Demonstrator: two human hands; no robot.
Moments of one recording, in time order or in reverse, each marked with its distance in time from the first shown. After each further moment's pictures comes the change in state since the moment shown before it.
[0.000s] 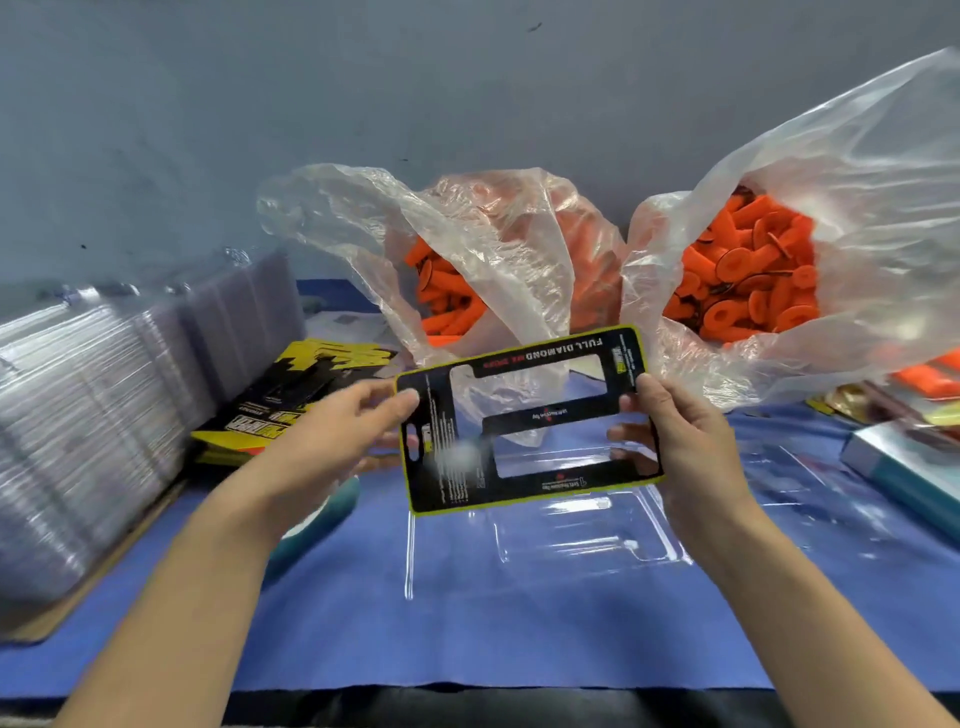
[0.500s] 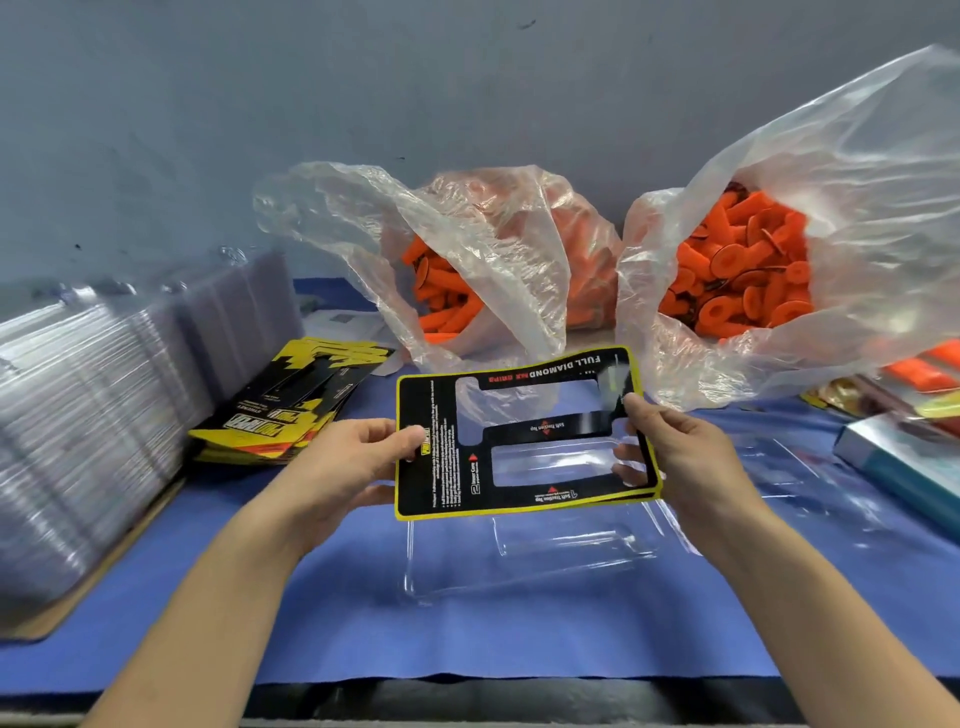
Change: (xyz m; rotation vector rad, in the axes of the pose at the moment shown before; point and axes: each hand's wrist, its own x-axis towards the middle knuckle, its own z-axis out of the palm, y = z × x) left_hand 0.001 -0.029 0.006 -0.057 -0.033 -0.117; right_hand 0.007 0.011 -0.021 -0.113 0.037 0.201
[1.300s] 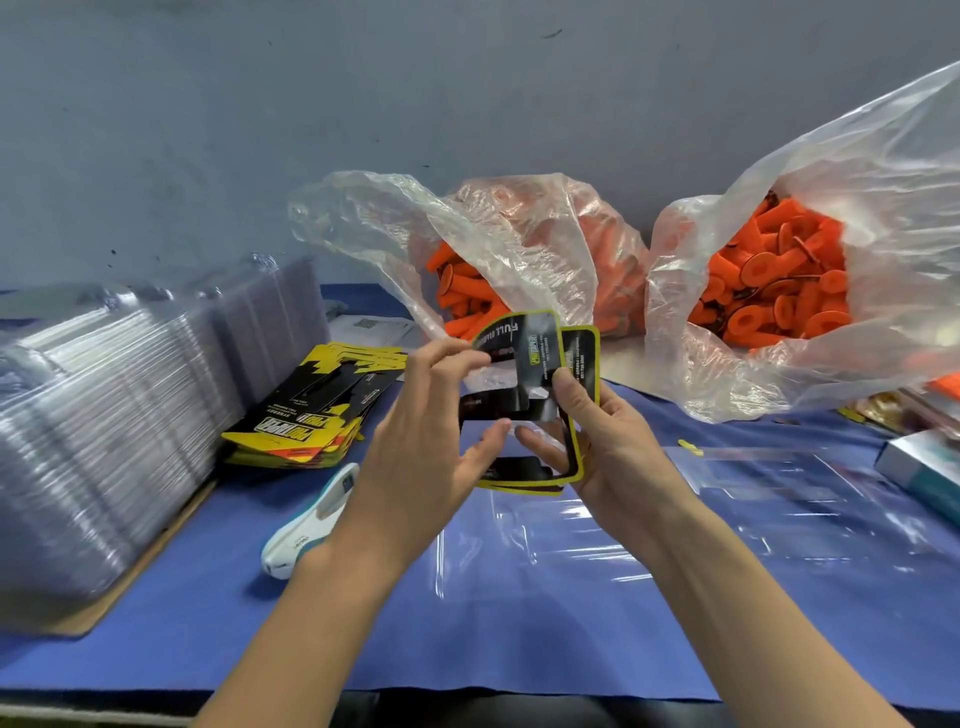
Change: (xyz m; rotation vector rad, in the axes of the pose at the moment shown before) left_hand -0.023 0.022 0.038 0.826 0.409 1.000; right_hand -0.023 -0.011 0.088 0.341 -0.461 -0.003
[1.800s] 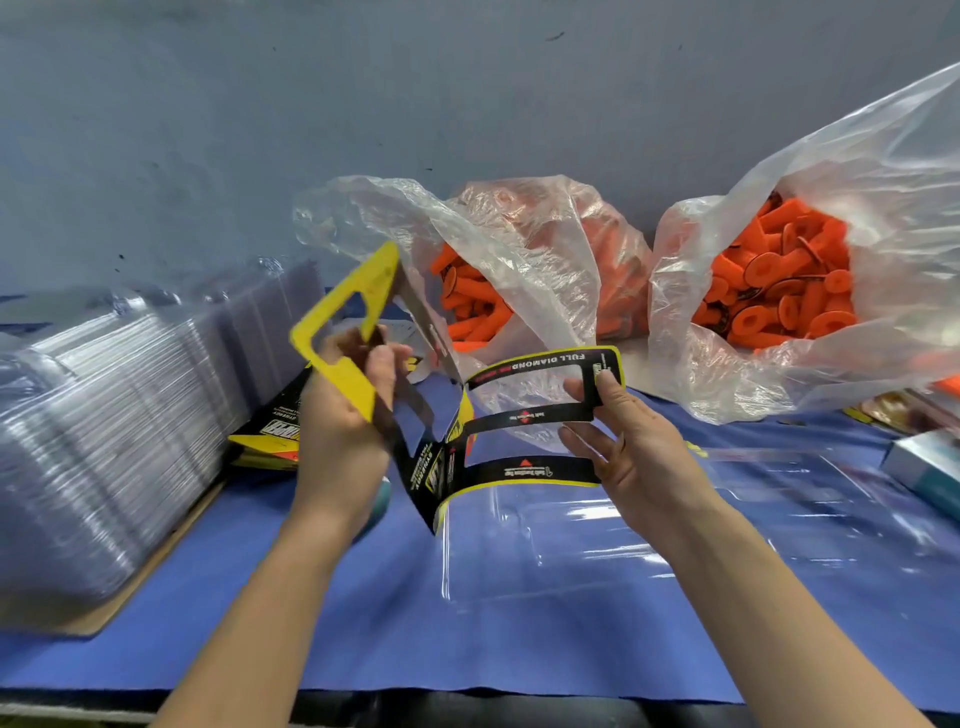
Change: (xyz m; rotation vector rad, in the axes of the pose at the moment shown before) left_hand 0.010 -0.027 -0.021 -0.627 0.351 -0.404; right_hand 0.012 0.004 -0.032 0.001 0.216 0.005
